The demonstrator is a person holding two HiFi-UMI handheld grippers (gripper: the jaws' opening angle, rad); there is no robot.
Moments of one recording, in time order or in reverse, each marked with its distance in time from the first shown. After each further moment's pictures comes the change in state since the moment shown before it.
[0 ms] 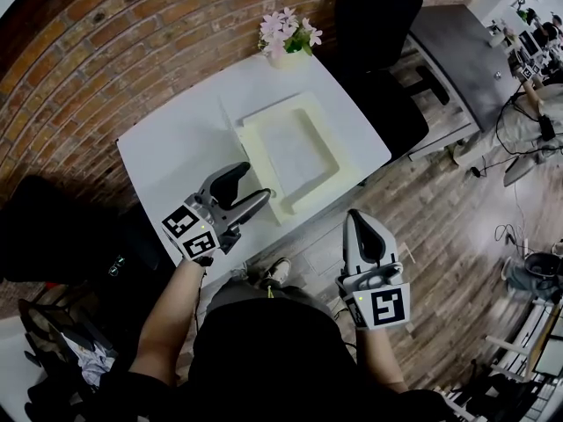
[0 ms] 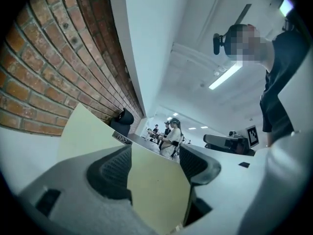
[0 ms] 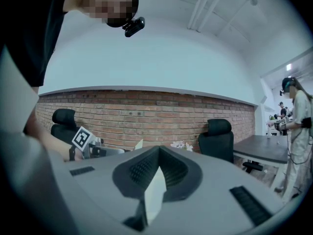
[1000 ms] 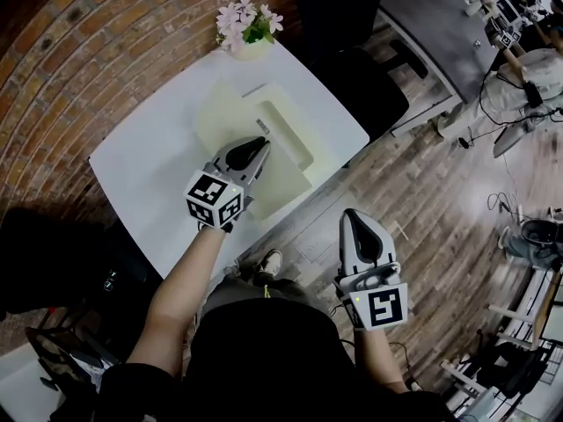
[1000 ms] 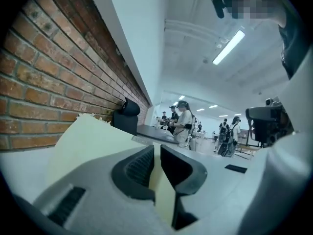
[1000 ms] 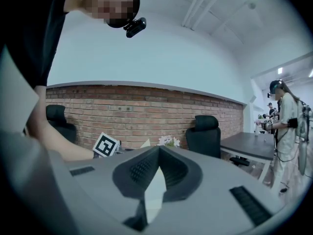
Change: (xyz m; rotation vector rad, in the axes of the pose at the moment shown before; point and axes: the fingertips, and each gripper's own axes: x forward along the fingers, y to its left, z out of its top) left arm 0.123 0.050 -0.048 0.183 0.166 0.108; right arm -0.020 -0.045 -0.022 0.009 0.061 -0.103
